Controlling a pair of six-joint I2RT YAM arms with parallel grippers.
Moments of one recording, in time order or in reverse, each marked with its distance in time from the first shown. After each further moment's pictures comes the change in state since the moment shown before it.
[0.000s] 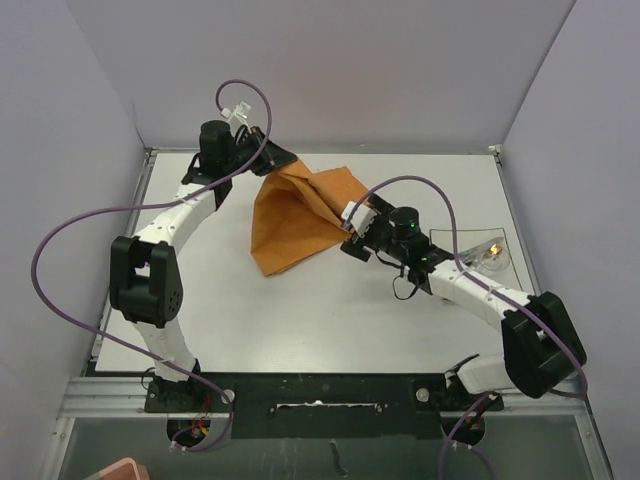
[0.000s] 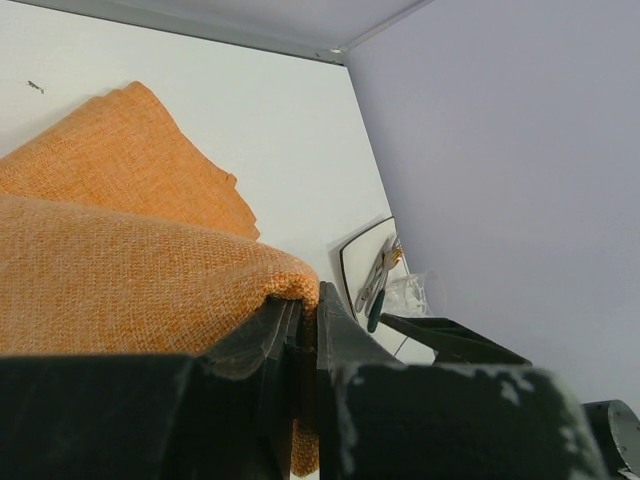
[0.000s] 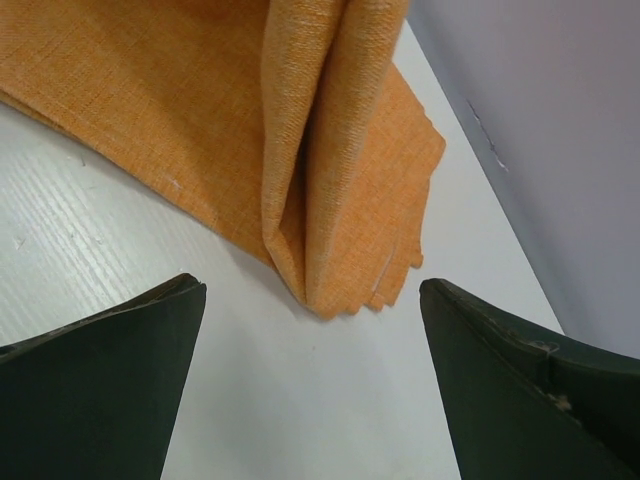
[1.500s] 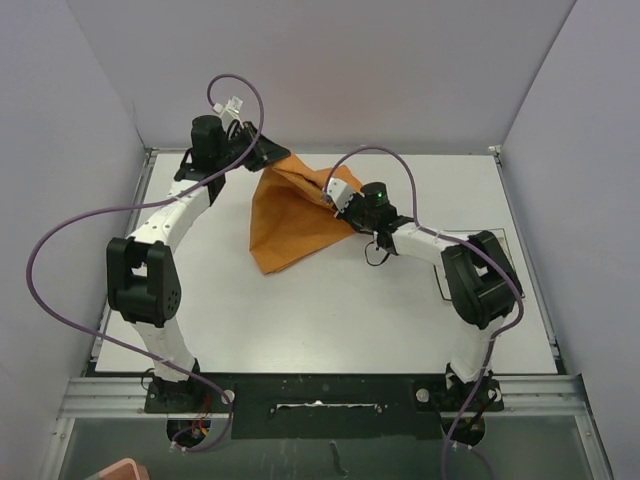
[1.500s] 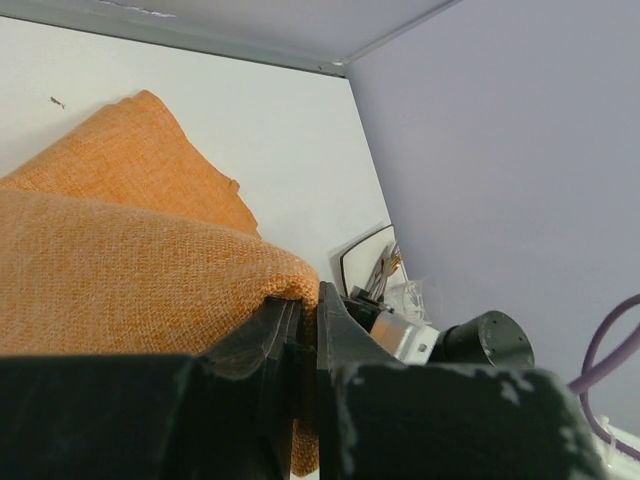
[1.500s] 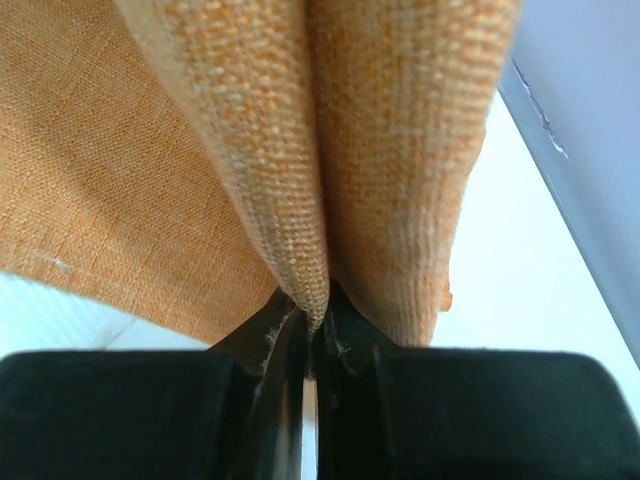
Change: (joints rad) left arm 0.037 0.002 0.046 -0.048 0.020 0.004; right arm -0.041 0.546 0.385 0.023 0.019 0.025
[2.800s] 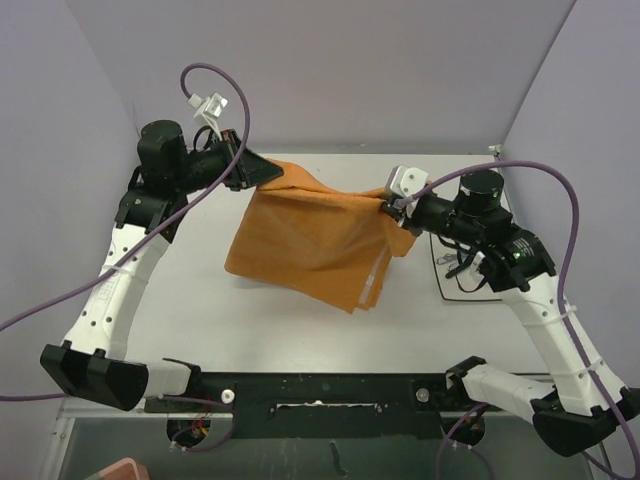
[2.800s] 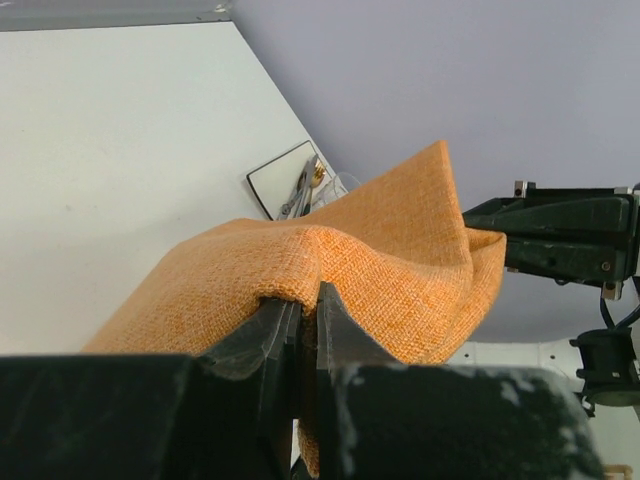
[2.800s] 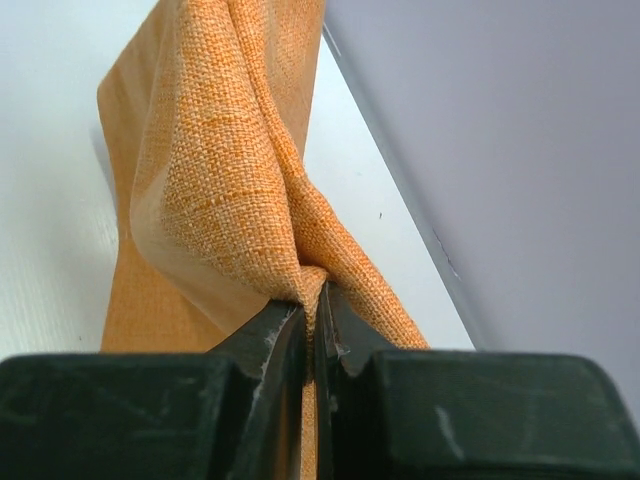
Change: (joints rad) left arm -0.061 -0.491 -0.030 -0.384 0.112 0.179; right arm -0.002 -0.820 0.201 -0.808 -0.316 0.012
